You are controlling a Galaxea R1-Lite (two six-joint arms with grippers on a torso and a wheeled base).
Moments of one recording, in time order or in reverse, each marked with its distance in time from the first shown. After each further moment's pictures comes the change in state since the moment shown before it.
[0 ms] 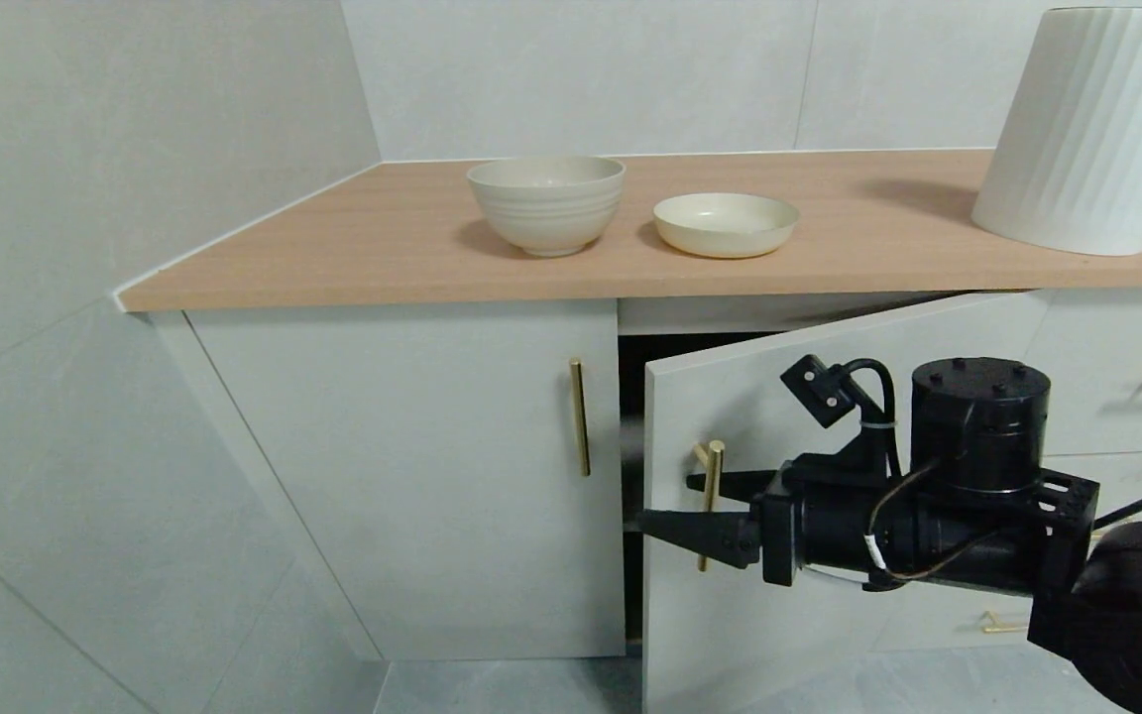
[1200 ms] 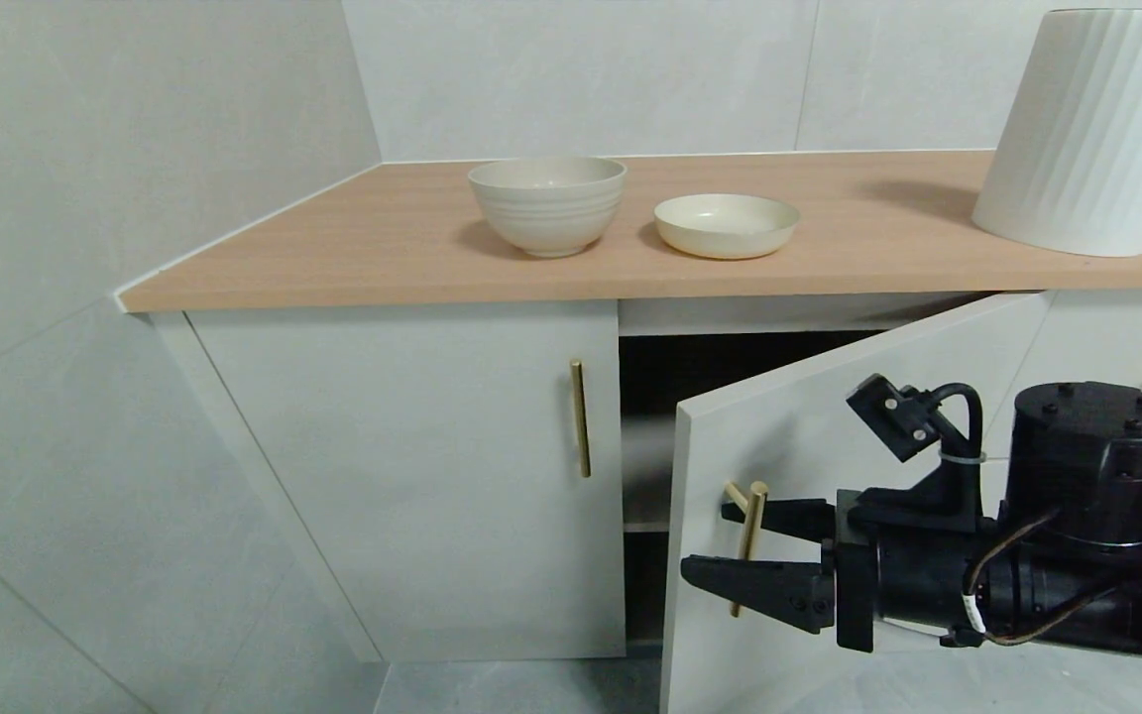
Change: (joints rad) left arm -0.012 0.342 -0.382 0.139 -0.670 -0.075; right arm 0.015 -0.144 0.144 -0.008 -0.001 0.001
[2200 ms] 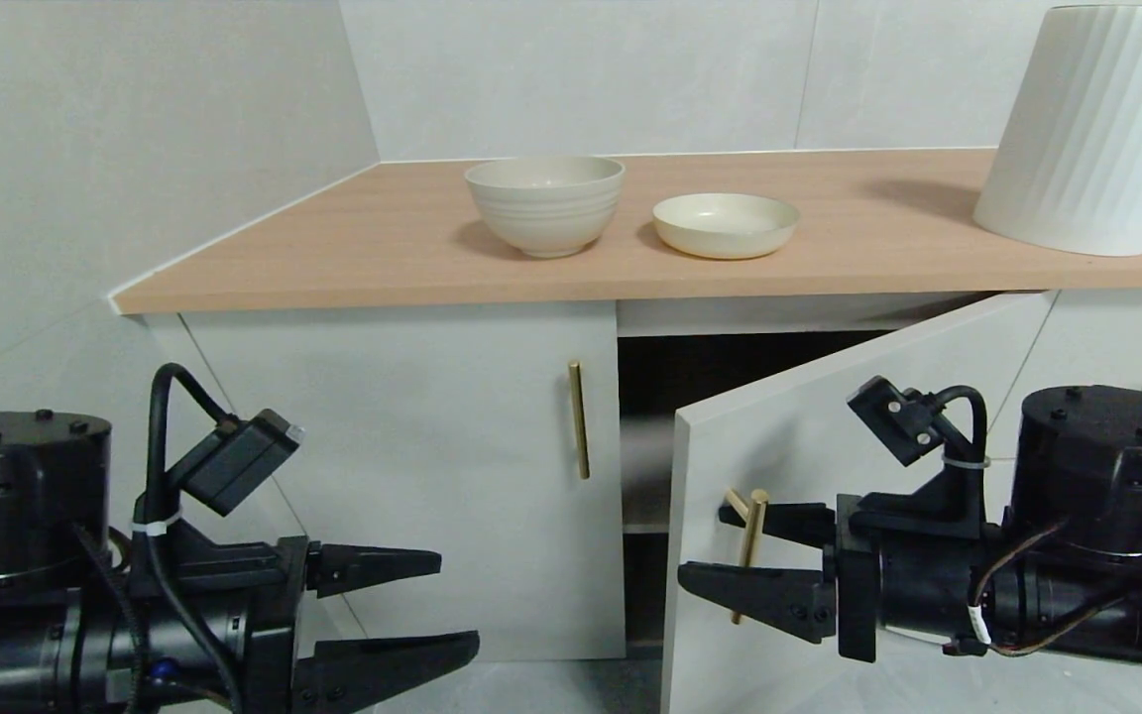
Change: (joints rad) left arm -0.331 0.993 -0.096 -0.527 -0.084 -0.042; right arm 0.034 -0.006 0.006 -0.004 -0.001 0.021
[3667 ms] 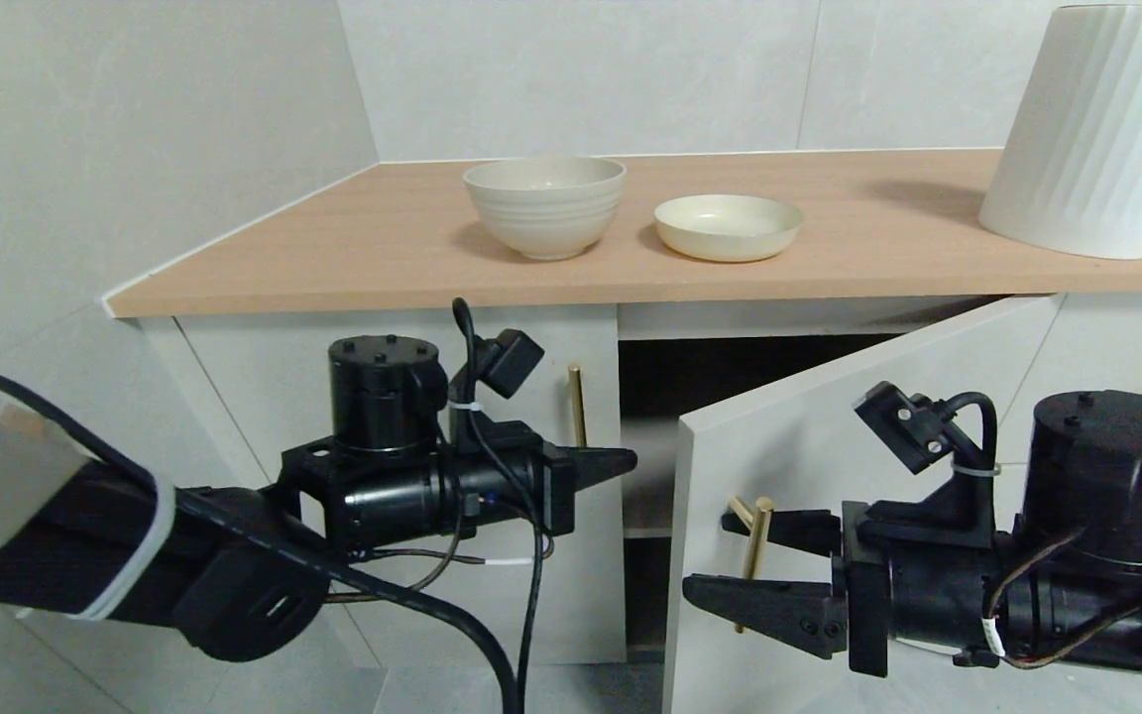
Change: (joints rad) left arm -0.213 0.555 -0.327 -0.450 0.219 -0.126; right arm 0.000 -0.020 0.018 0.008 -0.002 -0.005
